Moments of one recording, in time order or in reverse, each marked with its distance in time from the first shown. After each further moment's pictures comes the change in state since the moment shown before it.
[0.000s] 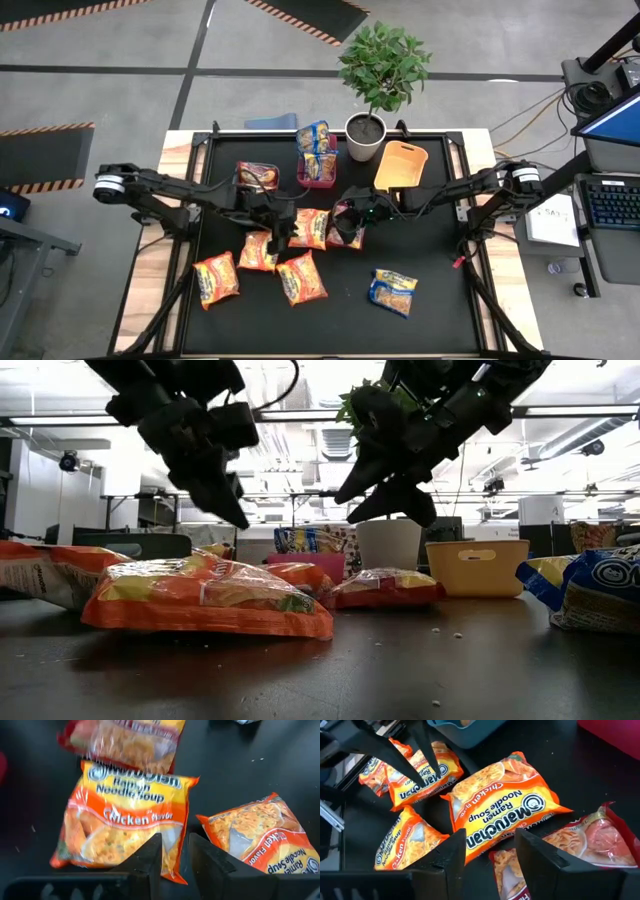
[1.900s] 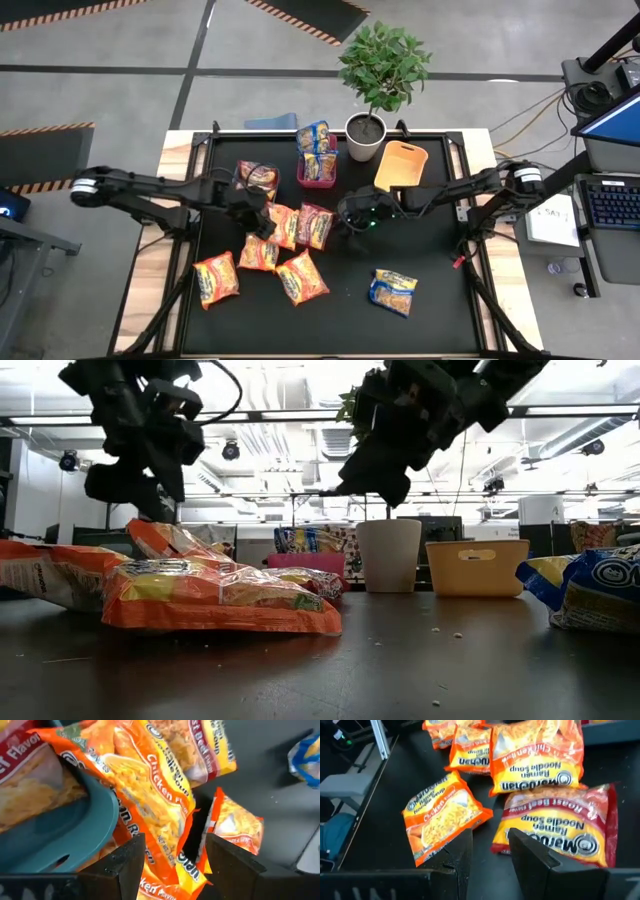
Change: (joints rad) left arm 0.006 -0.235 -0.010 -0.418 -0.031 -0.848; right arm 0.000 -0.015 0.013 0.038 -0.239 -0.474
